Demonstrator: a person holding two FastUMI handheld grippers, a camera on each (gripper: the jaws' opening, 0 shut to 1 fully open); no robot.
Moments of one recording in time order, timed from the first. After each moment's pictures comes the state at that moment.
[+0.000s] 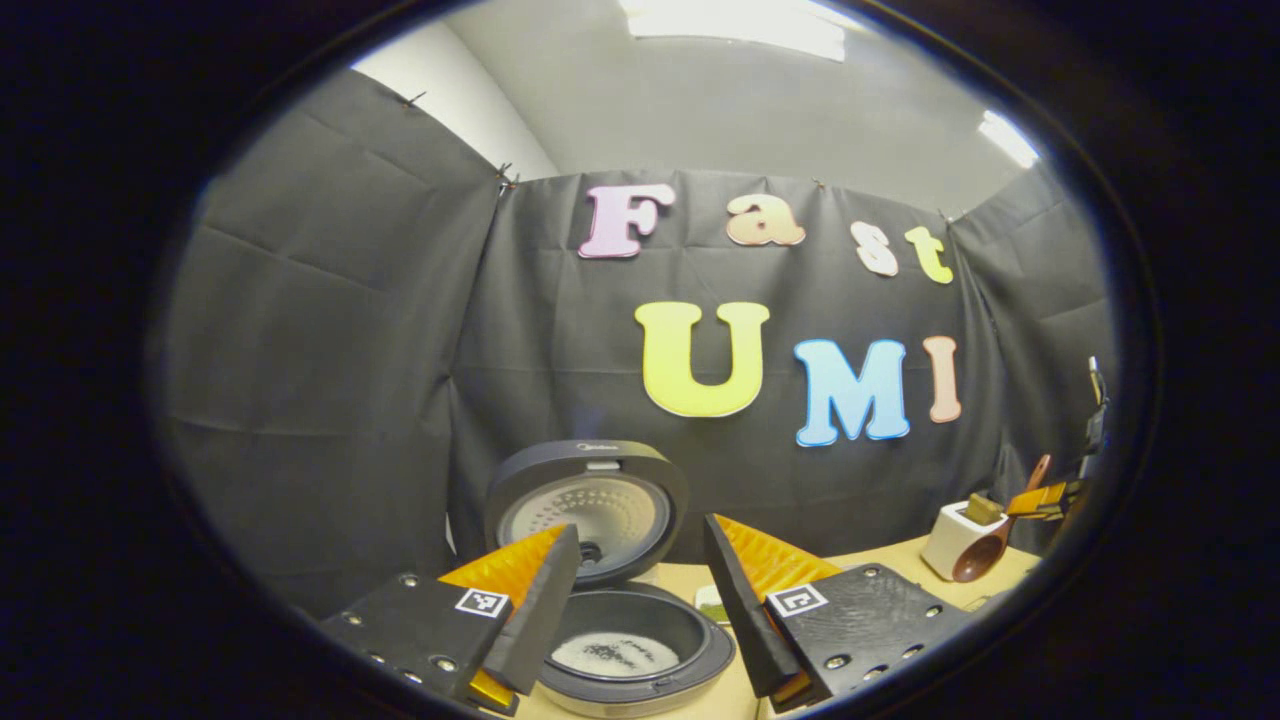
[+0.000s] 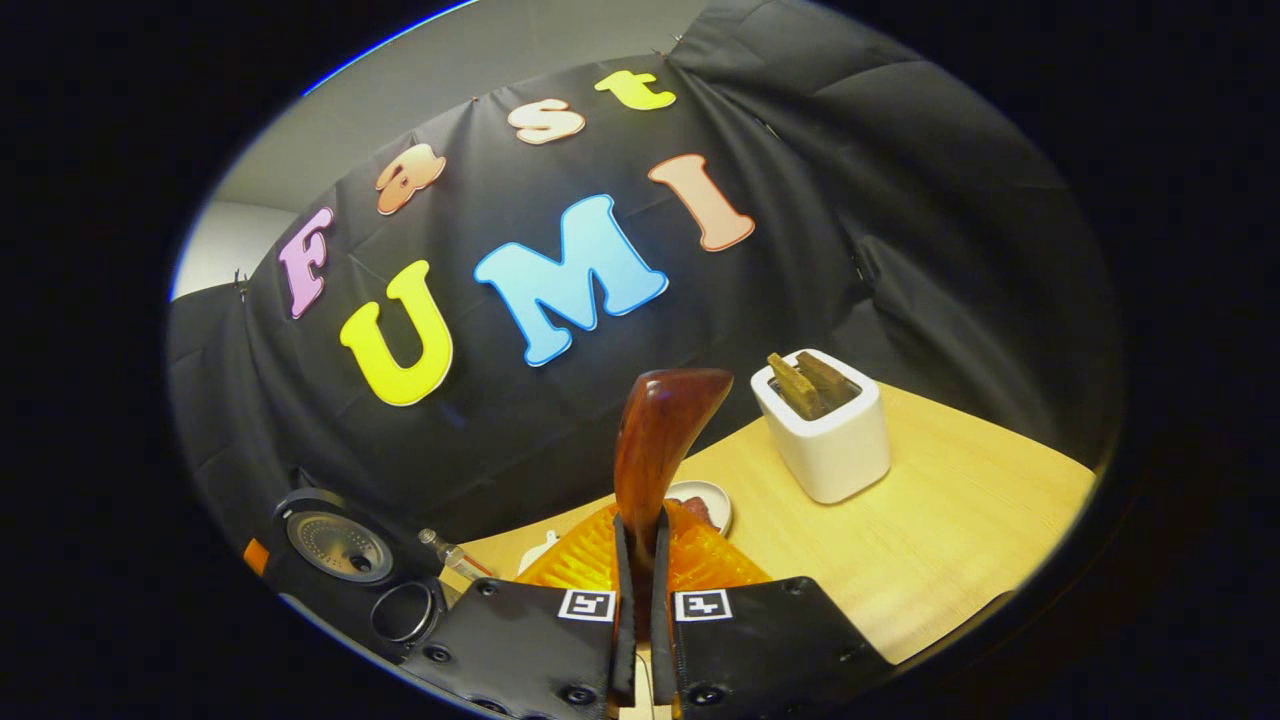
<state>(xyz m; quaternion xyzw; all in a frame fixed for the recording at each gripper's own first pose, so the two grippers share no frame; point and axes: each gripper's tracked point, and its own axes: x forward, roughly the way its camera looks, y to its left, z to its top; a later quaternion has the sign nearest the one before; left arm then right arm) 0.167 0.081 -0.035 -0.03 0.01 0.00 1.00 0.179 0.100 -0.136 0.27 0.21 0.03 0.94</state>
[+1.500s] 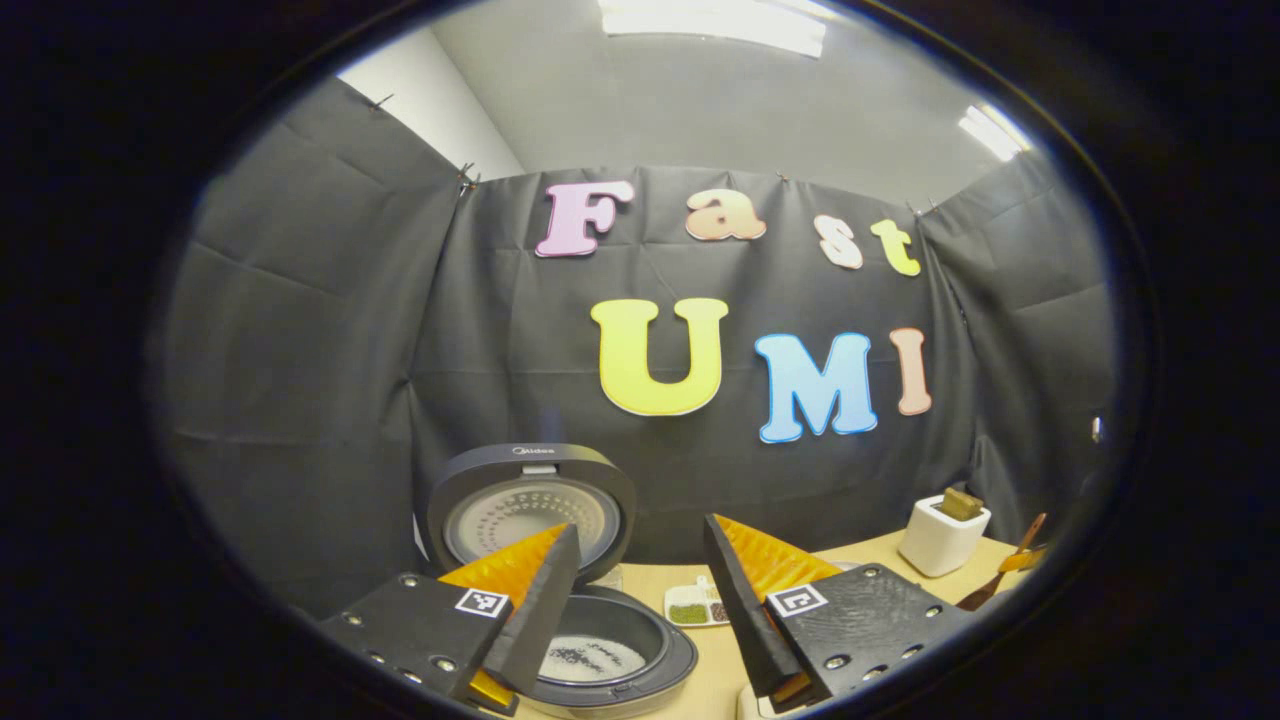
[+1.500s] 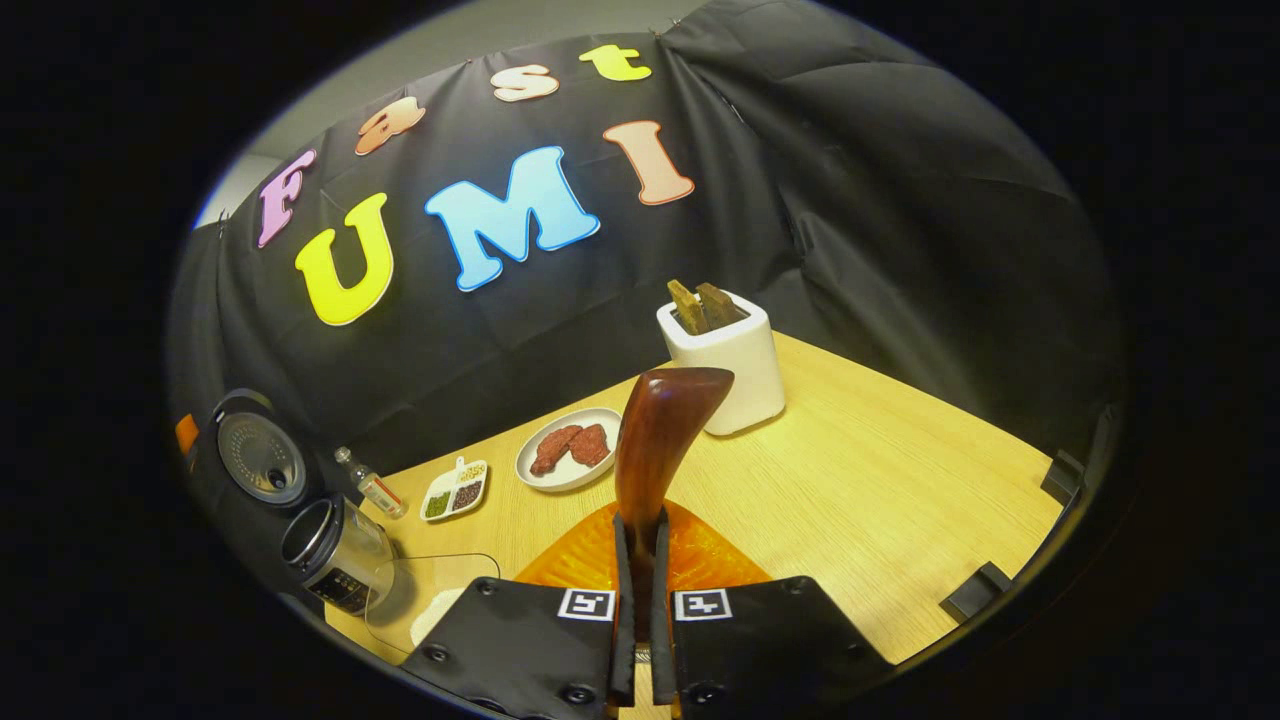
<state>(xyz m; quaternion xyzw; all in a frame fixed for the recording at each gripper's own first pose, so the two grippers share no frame) 0.176 0.043 -0.032 -0.01 0.01 -0.03 1.00 0.097 0.068 -0.238 0.20 0.28 -0.02 0.94</state>
